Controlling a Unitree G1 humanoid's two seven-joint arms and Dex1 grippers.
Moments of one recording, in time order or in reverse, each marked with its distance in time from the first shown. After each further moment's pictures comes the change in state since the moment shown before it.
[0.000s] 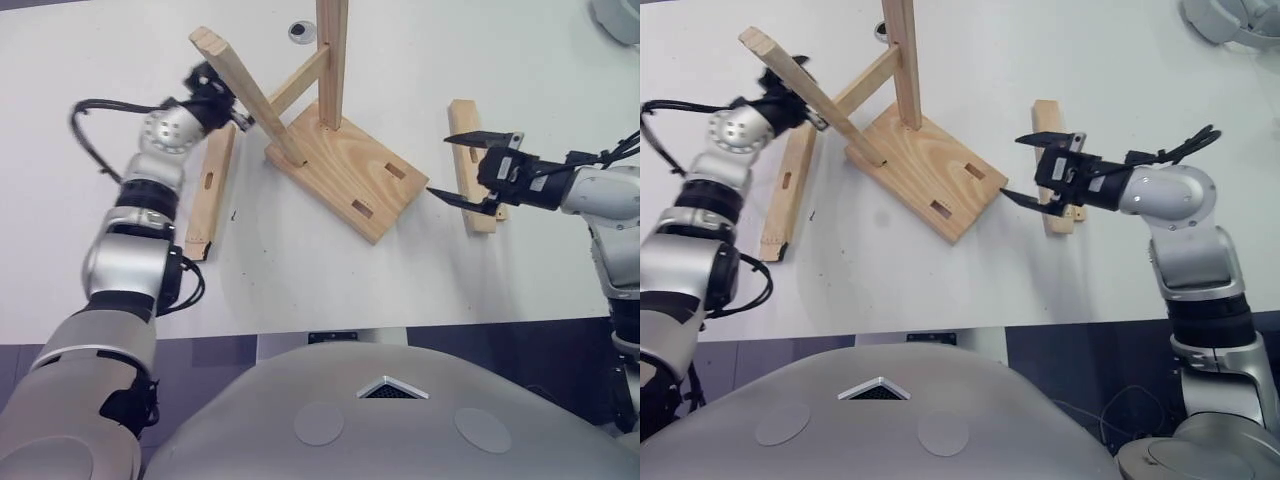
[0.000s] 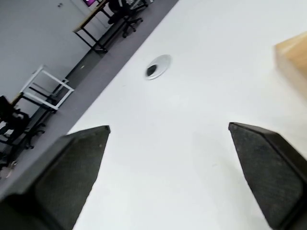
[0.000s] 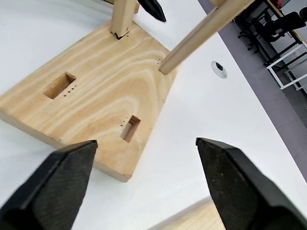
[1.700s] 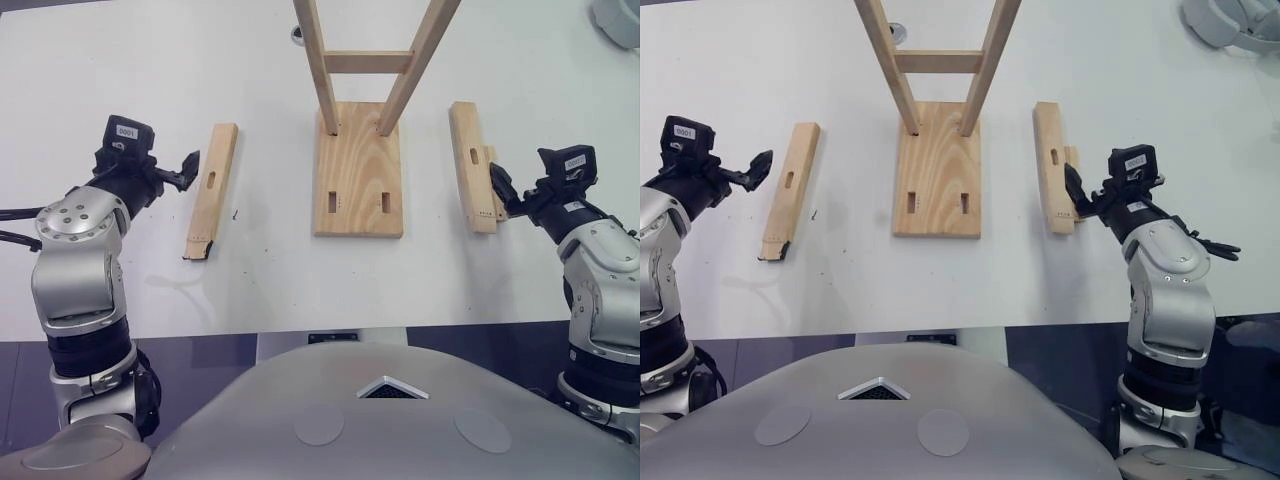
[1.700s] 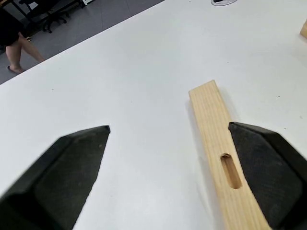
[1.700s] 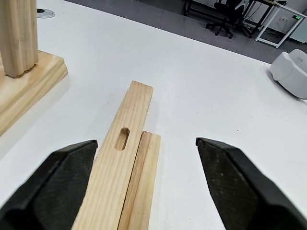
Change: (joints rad) left arm 0.750 -0.003 0.362 -1.596 -0.174 1.368 -0.015; right arm 0.267 0.392 -0.290 -0.277 -0.002 0.574 -0.579
